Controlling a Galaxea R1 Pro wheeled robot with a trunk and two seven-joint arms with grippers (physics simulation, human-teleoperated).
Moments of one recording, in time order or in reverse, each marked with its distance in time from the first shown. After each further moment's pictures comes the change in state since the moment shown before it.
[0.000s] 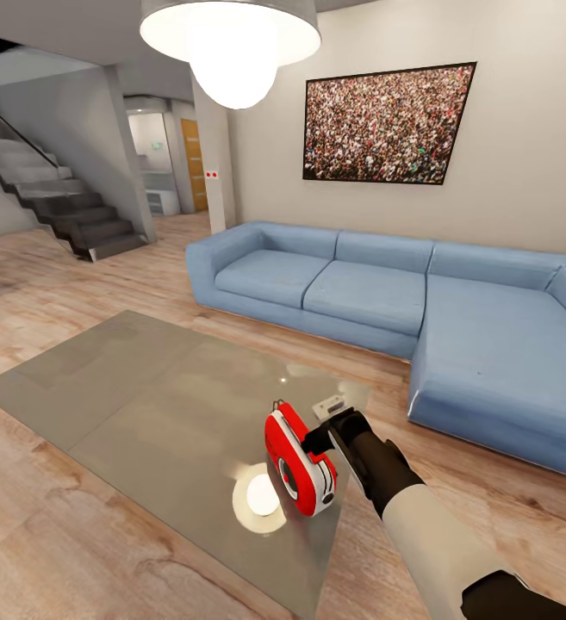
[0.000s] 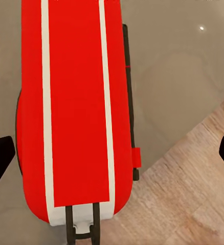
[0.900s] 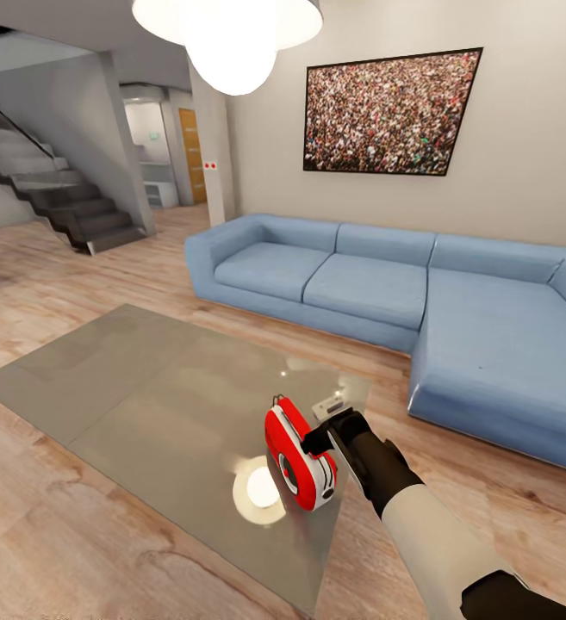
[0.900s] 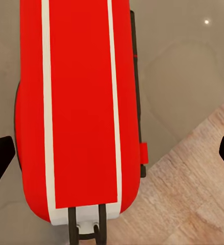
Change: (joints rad) left arm 0.000 0.000 -0.005 0.026 0.000 -0.001 0.000; right arm 0.000 0.002 0.003 0.001 0.000 0.000 0.000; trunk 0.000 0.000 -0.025
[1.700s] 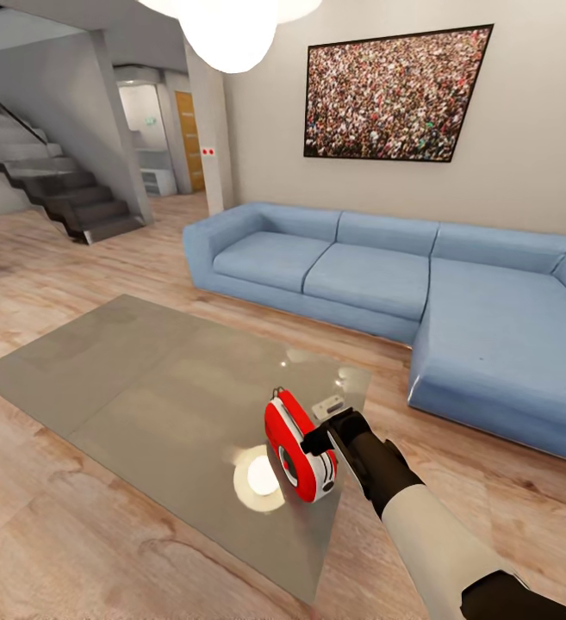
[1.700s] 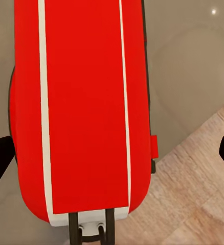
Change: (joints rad) left arm 0.000 0.002 -0.001 0.003 0.000 0.000 0.000; right arm 0.000 0.000 0.000 0.000 0.000 -0.001 0.001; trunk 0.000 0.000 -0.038
